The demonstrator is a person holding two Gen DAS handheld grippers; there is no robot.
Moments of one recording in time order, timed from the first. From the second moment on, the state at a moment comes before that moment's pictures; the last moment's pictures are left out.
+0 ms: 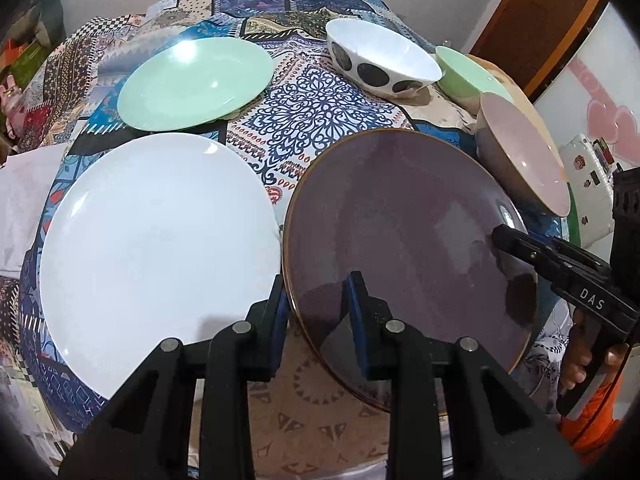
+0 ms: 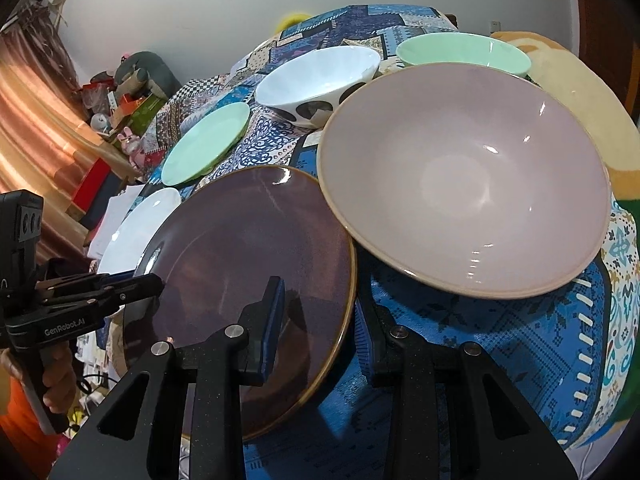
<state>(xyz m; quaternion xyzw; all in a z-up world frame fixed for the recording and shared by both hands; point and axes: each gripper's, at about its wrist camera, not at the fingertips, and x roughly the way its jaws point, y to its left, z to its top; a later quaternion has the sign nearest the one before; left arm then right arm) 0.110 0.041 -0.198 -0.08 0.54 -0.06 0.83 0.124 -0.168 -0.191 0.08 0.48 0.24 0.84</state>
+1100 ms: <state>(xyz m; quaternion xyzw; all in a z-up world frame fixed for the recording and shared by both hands) 0.051 0.085 -0.137 -0.07 0.44 0.00 0.89 0.100 -0.141 -0.135 0.02 0.42 0.23 0.88</state>
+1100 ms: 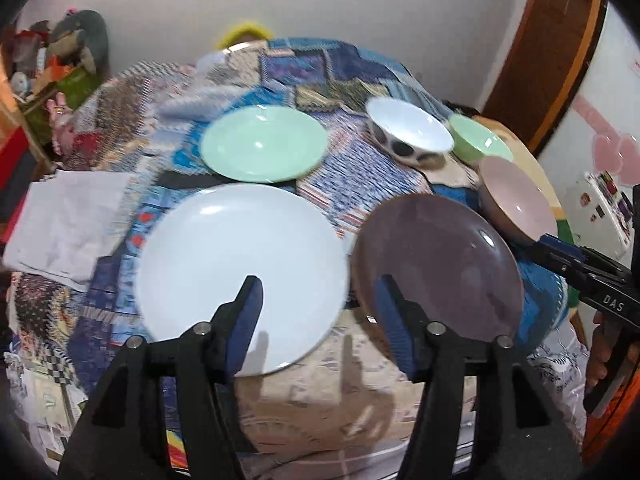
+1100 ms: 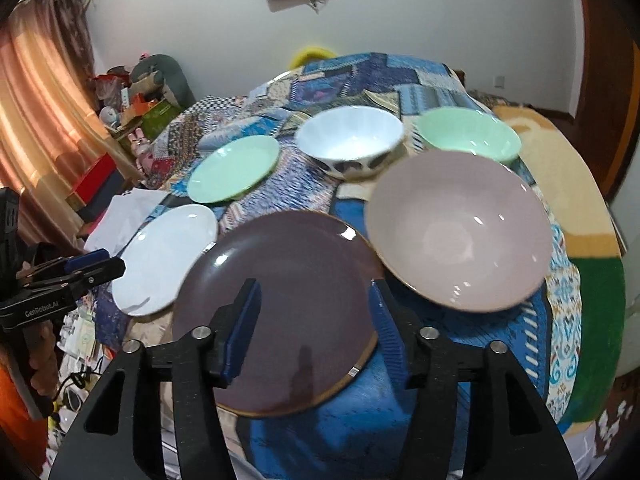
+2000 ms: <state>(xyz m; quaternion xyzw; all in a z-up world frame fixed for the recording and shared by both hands) 0.027 0.199 -0.185 -0.14 0.46 0.10 0.87 0.160 0.005 -0.170 -0.07 0.47 0.33 0.82</state>
